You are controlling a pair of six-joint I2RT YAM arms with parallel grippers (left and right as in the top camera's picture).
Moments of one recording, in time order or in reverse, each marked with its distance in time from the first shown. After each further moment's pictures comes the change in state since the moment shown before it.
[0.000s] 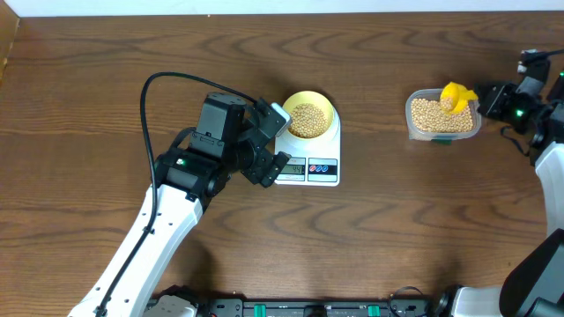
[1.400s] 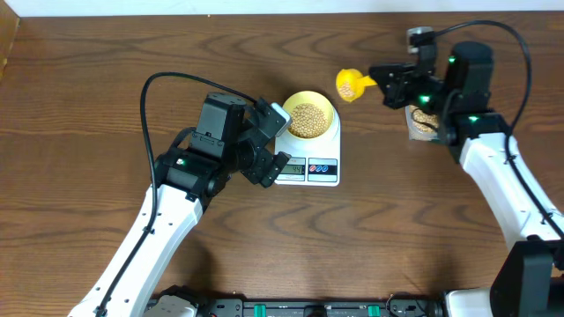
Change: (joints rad) left arm 0.000 0.000 0.000 0.000 0.000 0.000; right arm 0.497 0.000 0.000 0.219 0.010 0.127
